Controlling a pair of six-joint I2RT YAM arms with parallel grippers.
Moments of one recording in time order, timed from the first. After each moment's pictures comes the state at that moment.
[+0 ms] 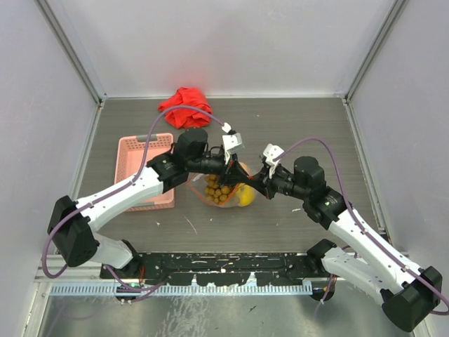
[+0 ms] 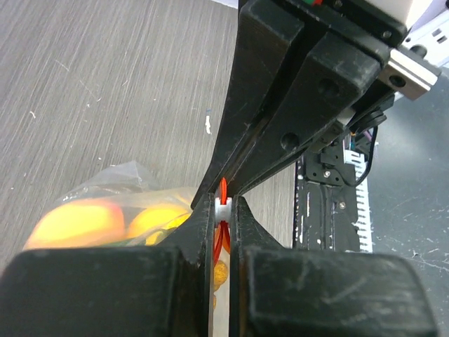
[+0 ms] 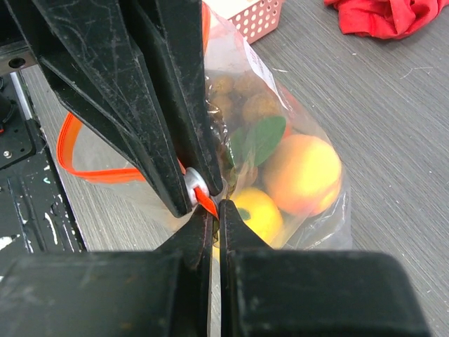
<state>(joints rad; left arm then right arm) -0.81 1.41 1.16 -0.09 0.67 0.00 0.58 0.82 0.68 -0.15 -0.44 -0.06</state>
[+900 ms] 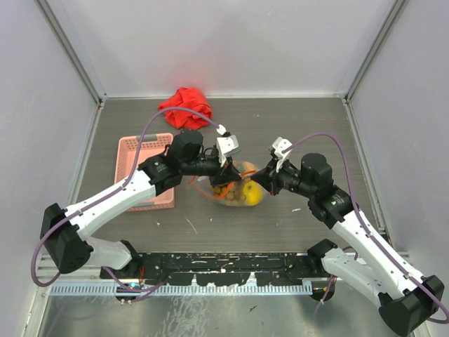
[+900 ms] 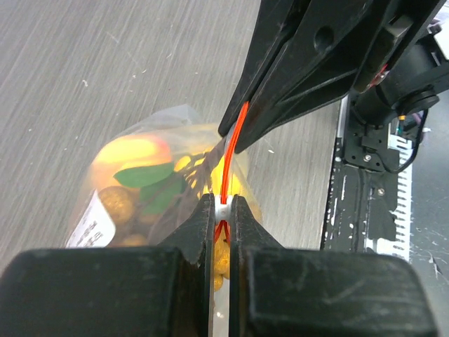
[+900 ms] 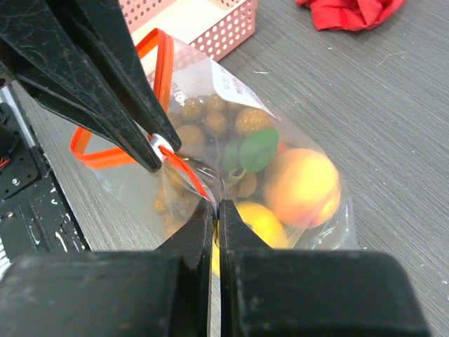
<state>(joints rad) -0.82 1.34 1.16 -0.23 0.53 0.09 0.52 0.80 0.73 -0.23 -0.43 0.00</state>
